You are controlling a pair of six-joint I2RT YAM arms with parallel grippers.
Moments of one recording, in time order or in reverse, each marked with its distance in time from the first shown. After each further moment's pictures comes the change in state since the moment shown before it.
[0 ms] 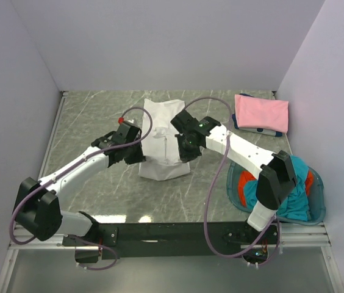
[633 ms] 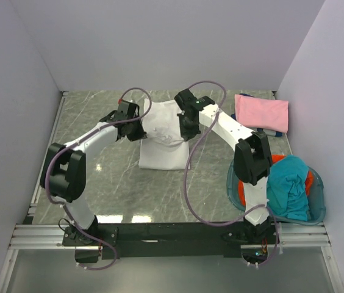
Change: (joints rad) left arm 0.190 0.374 0.245 0.201 0.095 0.077; right arm -0.192 0.344 0.347 0.003 0.003 -0.137
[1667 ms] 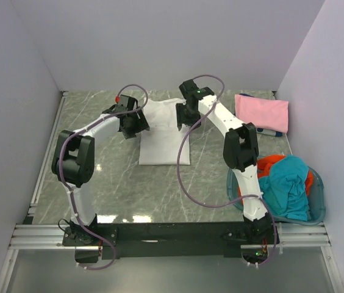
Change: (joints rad) left arm 0.073 0.221 0.179 -0.023 -0.021 -0.042; right arm -0.110 0.311 0.376 -0.050 -0.095 -0.070
